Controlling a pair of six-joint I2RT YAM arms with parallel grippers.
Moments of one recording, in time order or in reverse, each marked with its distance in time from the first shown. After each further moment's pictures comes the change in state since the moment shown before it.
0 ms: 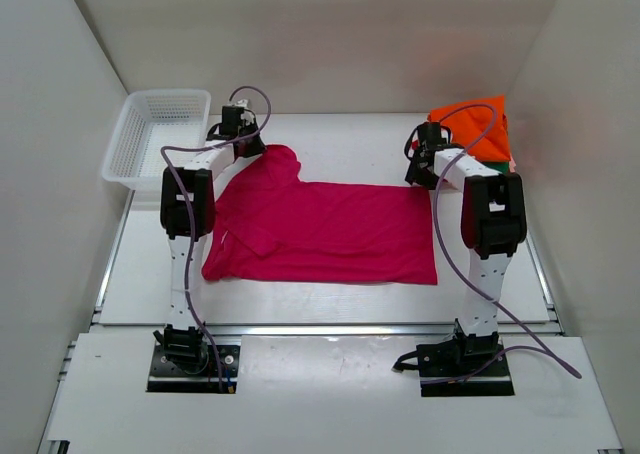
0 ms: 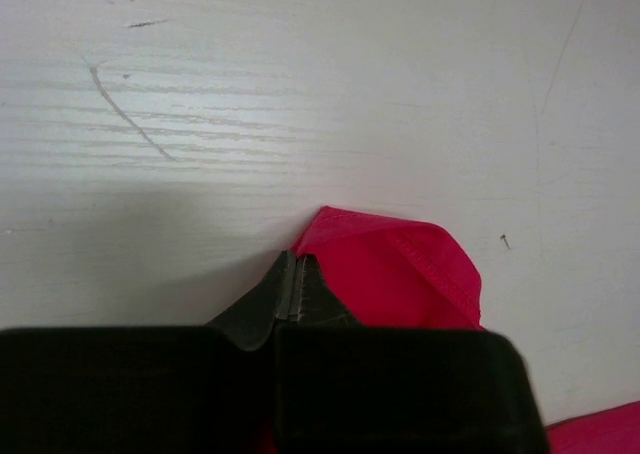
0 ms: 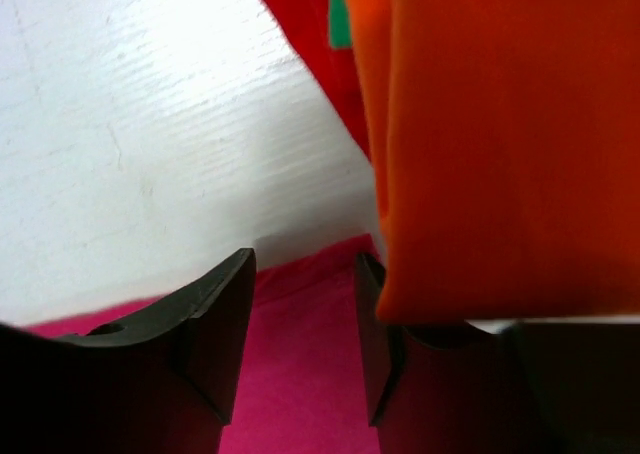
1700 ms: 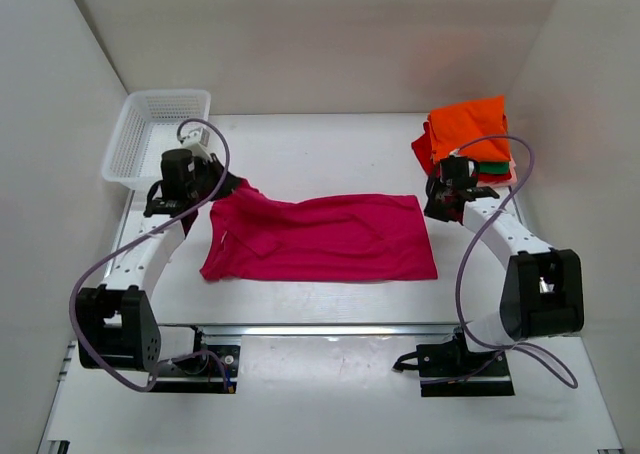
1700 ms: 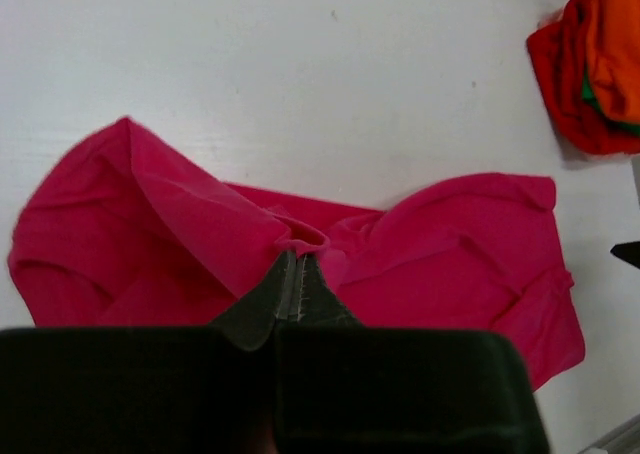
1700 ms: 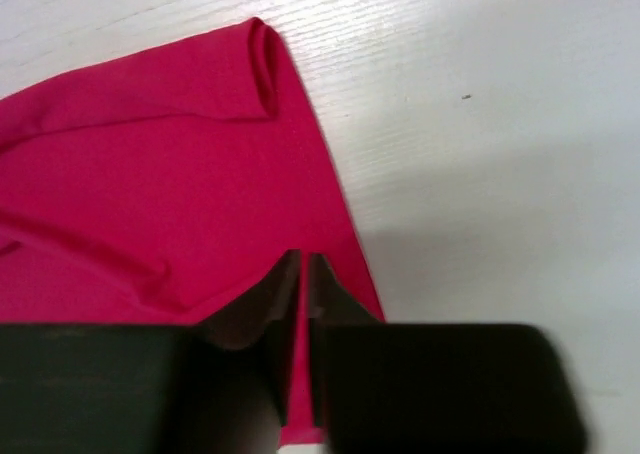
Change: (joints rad) left arm 0.072 -1.163 -1.047 0.102 0.133 -0.039; right arm 0.017 -0.647 -0.559 0.016 -0.101 -0.015
